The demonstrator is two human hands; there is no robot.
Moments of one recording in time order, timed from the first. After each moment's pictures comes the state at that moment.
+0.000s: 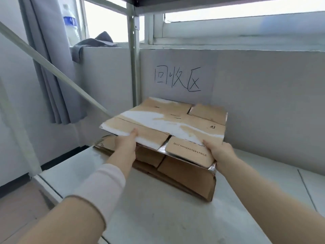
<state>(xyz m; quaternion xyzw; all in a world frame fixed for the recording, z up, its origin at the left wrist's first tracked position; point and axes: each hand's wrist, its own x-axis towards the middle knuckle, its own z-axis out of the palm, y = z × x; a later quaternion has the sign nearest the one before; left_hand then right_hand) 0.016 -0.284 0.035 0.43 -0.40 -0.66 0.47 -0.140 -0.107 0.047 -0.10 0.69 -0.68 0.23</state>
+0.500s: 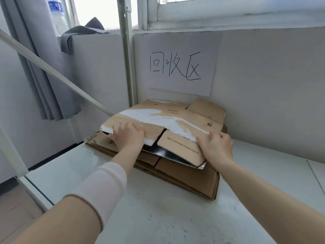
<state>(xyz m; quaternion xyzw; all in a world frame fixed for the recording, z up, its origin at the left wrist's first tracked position) -0.010 -0.301 0.015 0.54 -0.76 -0.19 0.31 -0.142 -0.118 0.021 -0.27 0.88 -0.38 0.03</state>
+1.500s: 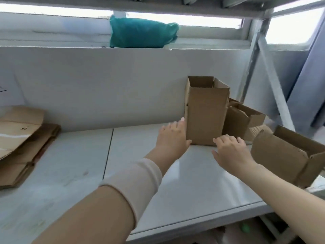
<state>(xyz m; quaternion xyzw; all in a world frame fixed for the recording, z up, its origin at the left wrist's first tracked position) -0.133 0.313 0.092 -0.09 -0.98 -0.08 0.14 -0.141 0.490 0.057 -0.11 0.98 0.04 -0.16</state>
